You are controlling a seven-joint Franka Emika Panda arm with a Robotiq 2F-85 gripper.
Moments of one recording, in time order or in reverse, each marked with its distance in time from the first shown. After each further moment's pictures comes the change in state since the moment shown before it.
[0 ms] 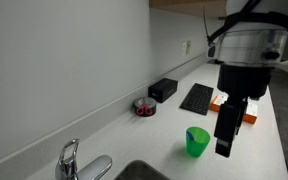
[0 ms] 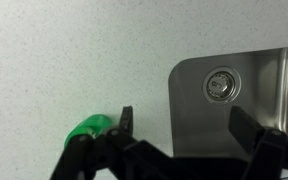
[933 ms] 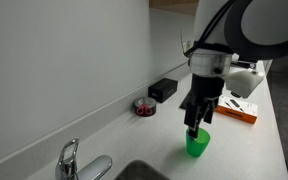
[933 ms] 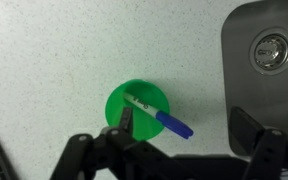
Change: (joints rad) arm -0.043 0.252 -0.071 0.149 -0.117 0.096 0.028
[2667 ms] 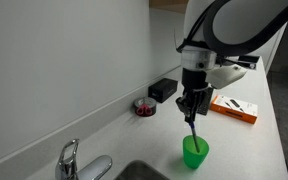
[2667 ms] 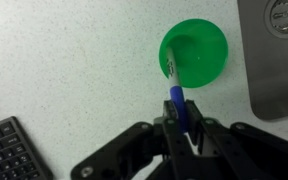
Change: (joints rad) arm 0.006 0.085 -0.055 0.117 -0.028 0.005 0.067
